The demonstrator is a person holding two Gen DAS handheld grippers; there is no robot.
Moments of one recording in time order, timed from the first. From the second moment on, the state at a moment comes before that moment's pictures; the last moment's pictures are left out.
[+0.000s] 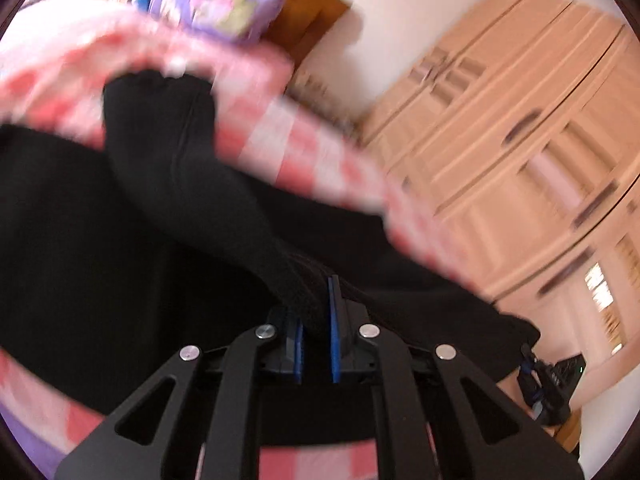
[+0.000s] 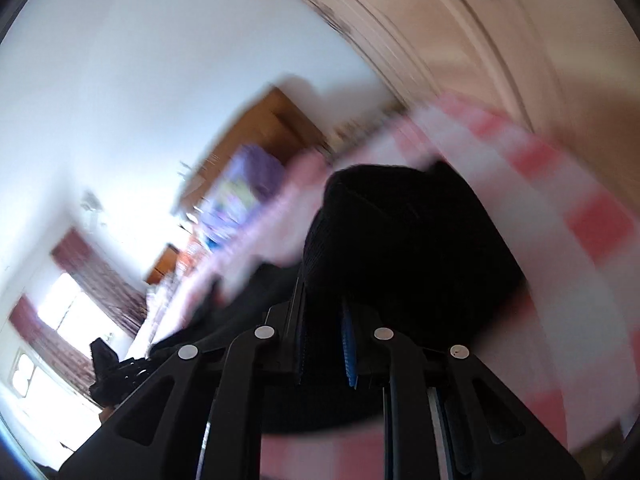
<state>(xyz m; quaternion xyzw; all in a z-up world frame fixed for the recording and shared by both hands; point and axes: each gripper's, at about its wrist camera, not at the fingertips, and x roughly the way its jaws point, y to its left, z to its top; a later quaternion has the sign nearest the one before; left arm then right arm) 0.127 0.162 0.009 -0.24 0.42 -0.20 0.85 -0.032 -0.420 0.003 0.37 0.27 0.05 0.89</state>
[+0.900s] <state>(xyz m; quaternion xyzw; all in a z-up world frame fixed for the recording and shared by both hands) 0.107 0.134 -0.023 -0.18 0.44 -0.19 0.86 -0.033 -0.458 -0.045 0.41 0.27 0.00 0.87</state>
